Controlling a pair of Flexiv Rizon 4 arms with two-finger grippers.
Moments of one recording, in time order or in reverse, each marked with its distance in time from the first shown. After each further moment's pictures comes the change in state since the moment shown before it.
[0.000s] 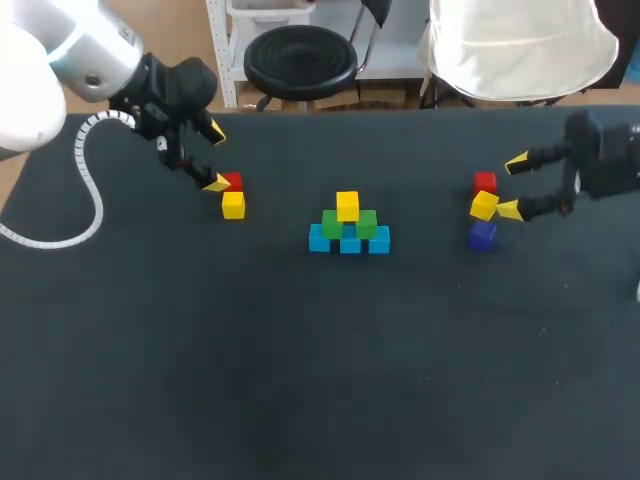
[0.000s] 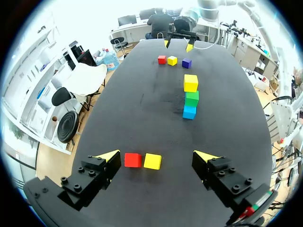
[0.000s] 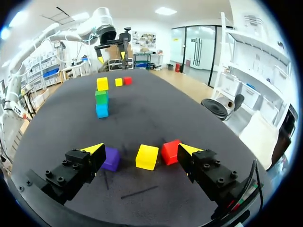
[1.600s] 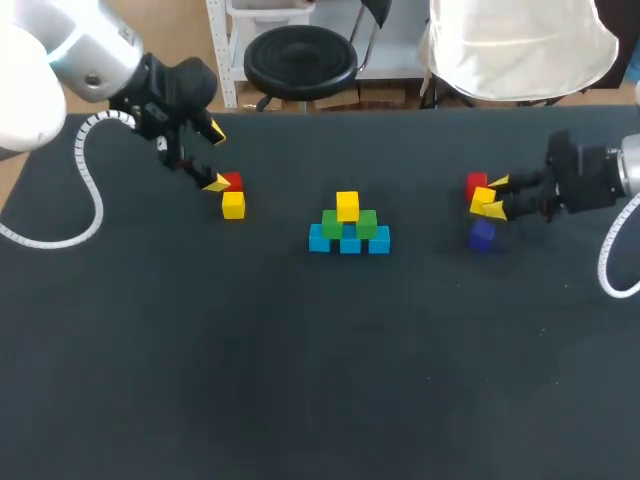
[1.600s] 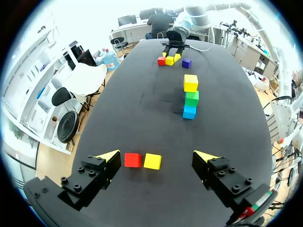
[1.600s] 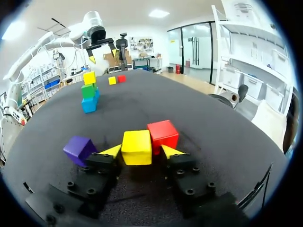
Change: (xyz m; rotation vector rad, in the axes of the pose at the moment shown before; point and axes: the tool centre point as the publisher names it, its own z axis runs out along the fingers) left arm 0.000 0.000 0.000 0.000 0.000 0.000; right arm 0.031 -0.021 0.044 -0.049 -0.056 0.072
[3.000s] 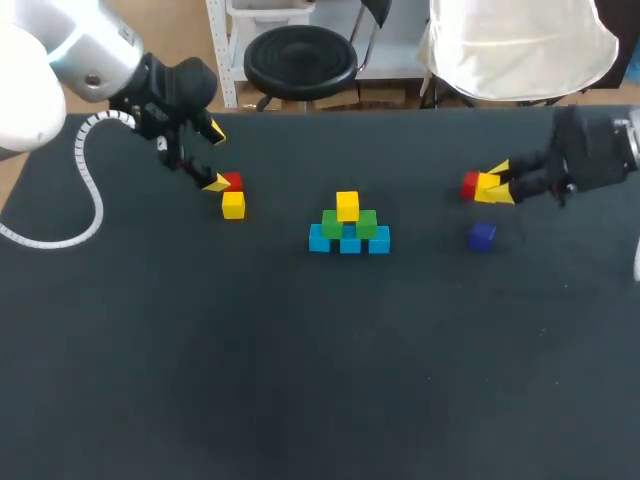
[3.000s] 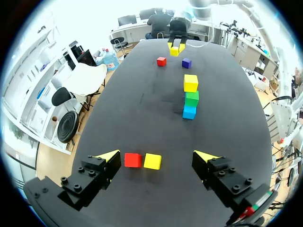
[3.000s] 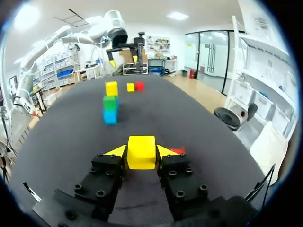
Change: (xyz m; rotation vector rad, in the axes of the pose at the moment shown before) left arm 0.000 0.000 0.000 0.000 0.000 0.000; right arm -0.054 0.033 -0.028 -0.099 0.018 -0.148
